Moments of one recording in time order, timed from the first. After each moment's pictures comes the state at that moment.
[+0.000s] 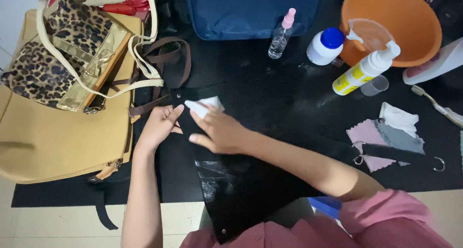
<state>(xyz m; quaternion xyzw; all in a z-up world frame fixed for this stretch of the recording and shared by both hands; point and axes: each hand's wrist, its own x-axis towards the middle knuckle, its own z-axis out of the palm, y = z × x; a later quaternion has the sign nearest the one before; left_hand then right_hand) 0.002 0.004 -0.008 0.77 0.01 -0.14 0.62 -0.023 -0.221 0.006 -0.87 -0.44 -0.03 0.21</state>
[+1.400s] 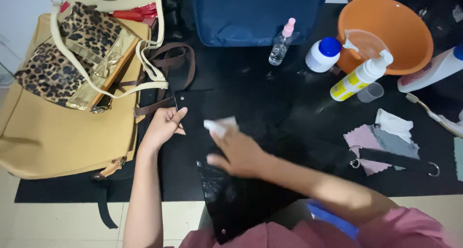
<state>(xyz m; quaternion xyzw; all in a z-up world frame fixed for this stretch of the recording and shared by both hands) -0.002 0.004 0.002 0.78 0.04 -0.12 0.61 -0.090 -0.249 0.041 -0.92 -0.36 0.02 0.13</state>
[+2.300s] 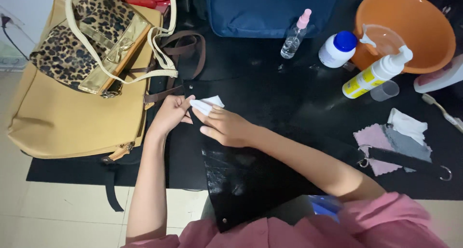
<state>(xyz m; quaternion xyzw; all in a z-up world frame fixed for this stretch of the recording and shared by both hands) 0.000 -0.001 0.002 0.75 0.03 -0.13 0.64 -0.030 -0.220 0.028 -0.80 -0.53 -0.04 0.28</state>
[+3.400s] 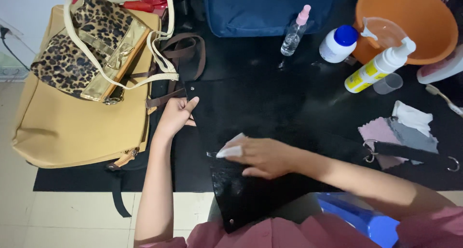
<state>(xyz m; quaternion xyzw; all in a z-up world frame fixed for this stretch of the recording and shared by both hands) 0.010 0.002 -0.016 0.75 0.07 -0.13 0.65 -0.092 -0.291 0.033 -0.72 -0.64 0.02 0.27</state>
